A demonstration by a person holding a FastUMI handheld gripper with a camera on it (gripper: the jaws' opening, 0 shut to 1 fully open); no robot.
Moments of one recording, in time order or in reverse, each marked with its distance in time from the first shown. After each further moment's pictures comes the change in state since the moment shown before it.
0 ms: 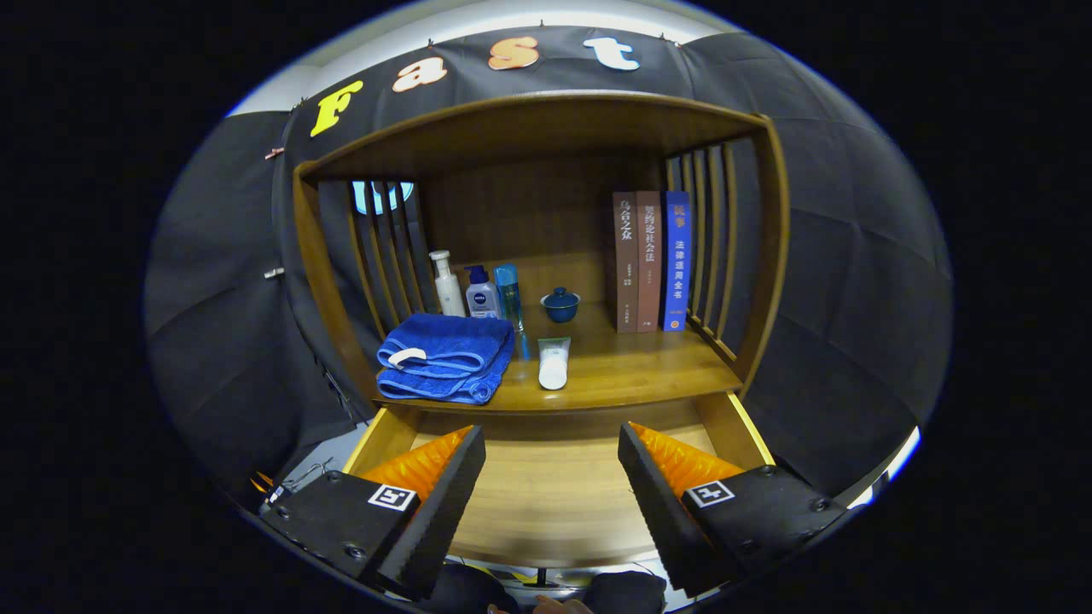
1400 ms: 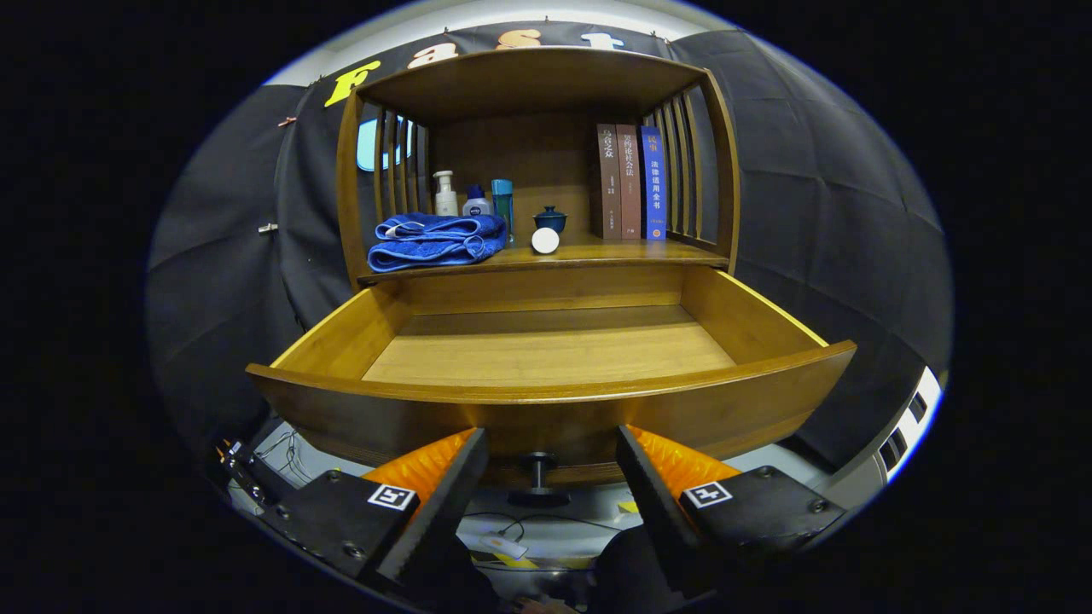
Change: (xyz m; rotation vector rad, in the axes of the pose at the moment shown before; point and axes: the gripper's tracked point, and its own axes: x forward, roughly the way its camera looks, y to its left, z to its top) arm -0.012 -0.013 -0.109 -0.058 0.042 -0.059
